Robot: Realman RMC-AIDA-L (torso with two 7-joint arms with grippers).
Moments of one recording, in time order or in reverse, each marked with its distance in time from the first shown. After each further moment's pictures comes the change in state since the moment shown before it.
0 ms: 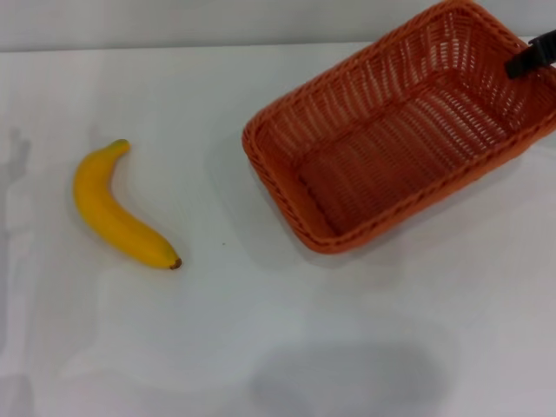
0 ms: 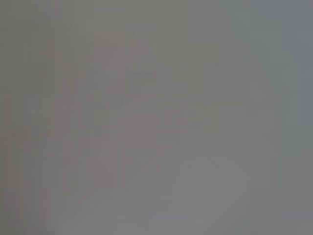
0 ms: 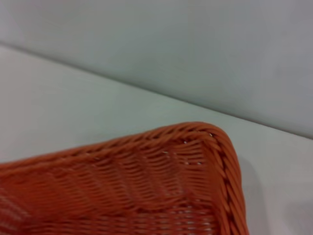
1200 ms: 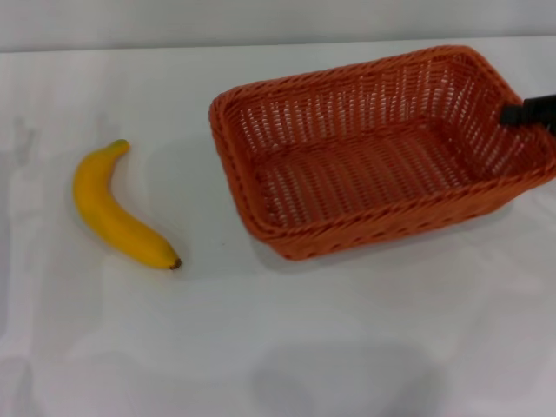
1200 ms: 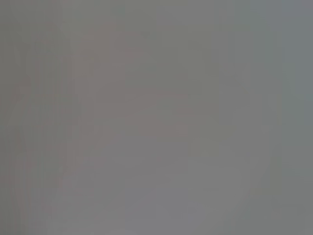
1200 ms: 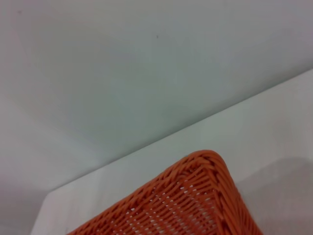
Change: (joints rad) left arm -0.032 0.002 0.004 0.041 0.004 0.043 0.002; right arm -0.377 0.044 0.095 0.087 0.608 -0.020 0.078
